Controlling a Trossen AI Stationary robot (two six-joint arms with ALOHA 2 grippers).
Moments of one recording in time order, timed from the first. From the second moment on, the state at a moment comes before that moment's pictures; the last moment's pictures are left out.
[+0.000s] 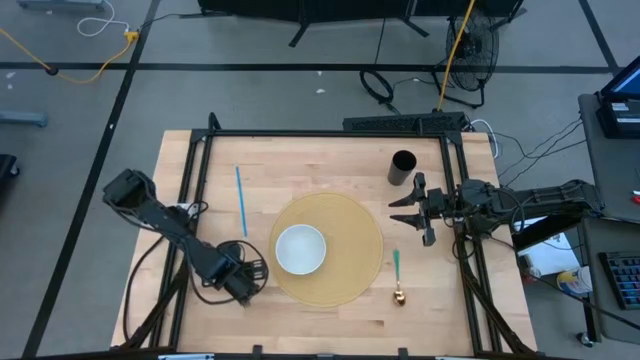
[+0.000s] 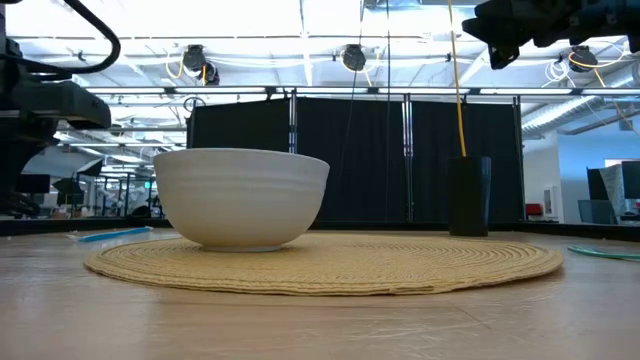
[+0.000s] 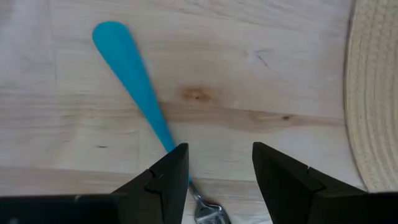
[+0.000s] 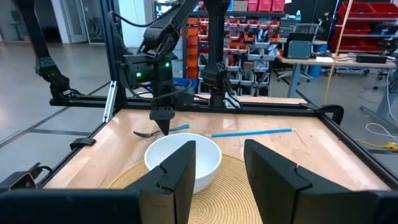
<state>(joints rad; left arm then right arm) -0.66 1.58 0.86 -0.81 -0.05 -2.37 0.07 0.56 0.39 0.12 -0.01 0.00</state>
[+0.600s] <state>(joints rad) -0.67 1.60 0.86 -0.85 0.02 -2.38 0.07 0.56 0.39 0.12 0.00 -0.01</state>
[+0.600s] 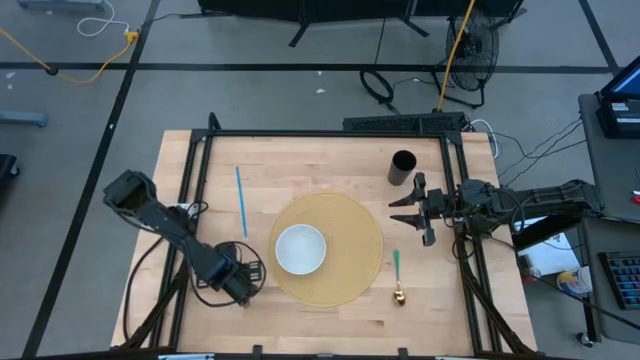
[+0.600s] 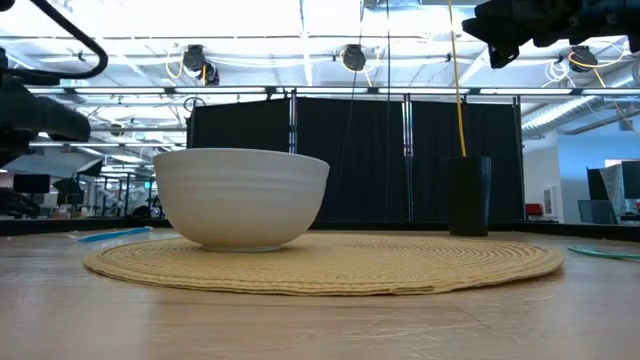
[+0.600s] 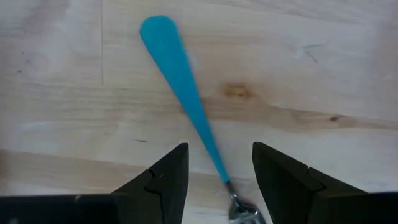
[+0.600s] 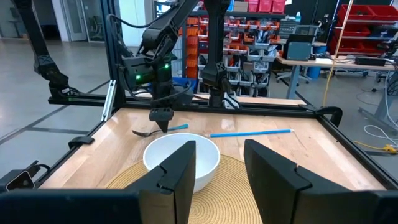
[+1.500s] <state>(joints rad) -0.71 1.70 0.86 -0.77 -0.05 -2.36 0.07 0.56 0.39 0.12 0.00 0.00</state>
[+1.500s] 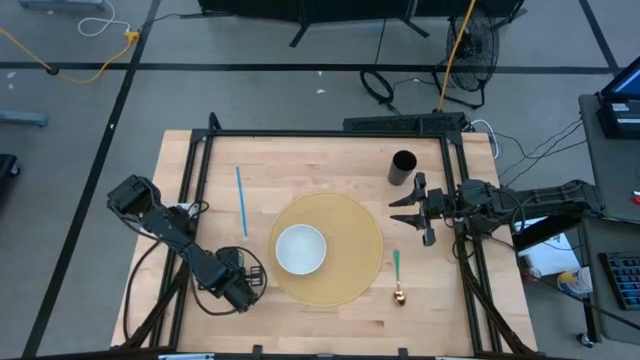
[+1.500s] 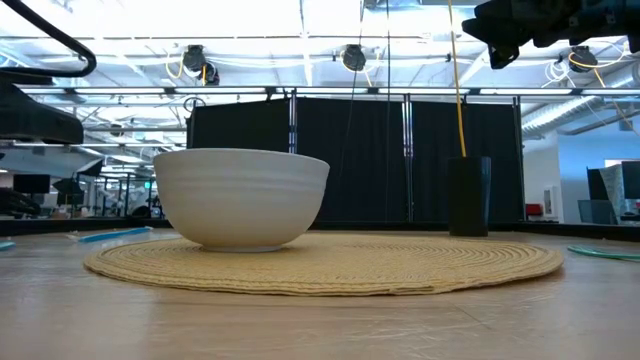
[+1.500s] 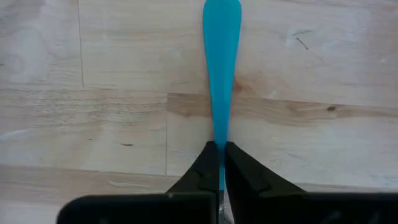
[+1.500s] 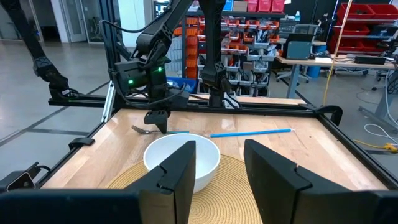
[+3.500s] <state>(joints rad) -0.70 1.71 1.05 -1.19 -0.30 -2.34 0.07 0.56 0.39 0.14 0.00 -0.02</state>
